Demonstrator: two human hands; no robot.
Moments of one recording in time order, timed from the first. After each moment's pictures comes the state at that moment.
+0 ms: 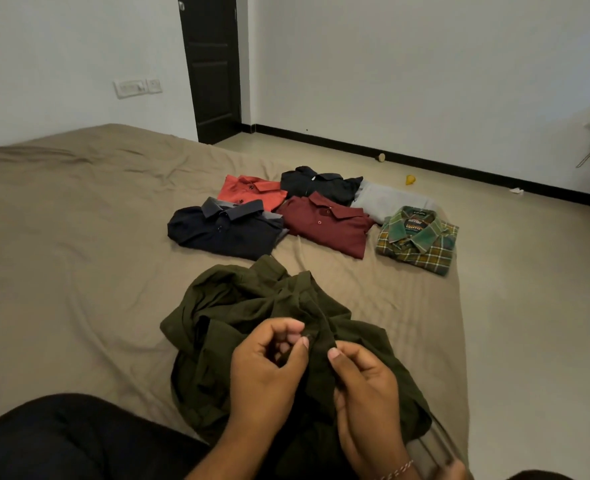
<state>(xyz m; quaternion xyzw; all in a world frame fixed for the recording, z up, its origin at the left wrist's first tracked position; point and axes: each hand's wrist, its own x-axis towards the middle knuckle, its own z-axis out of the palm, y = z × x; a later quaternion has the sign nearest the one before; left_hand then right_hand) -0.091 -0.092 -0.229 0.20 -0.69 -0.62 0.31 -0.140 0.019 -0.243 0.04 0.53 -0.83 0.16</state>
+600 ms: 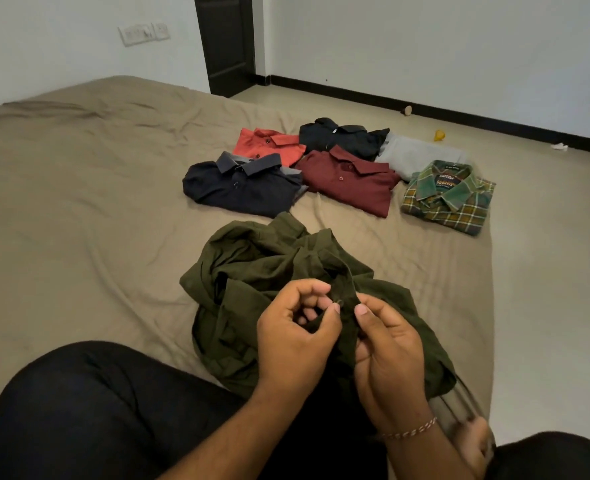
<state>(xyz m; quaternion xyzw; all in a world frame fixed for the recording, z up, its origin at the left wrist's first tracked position) -0.092 -0.082 -0.245 0.18 -0.69 -0.62 0.34 -0.141 0.017 -0.255 0.03 0.46 -0.87 0.17</state>
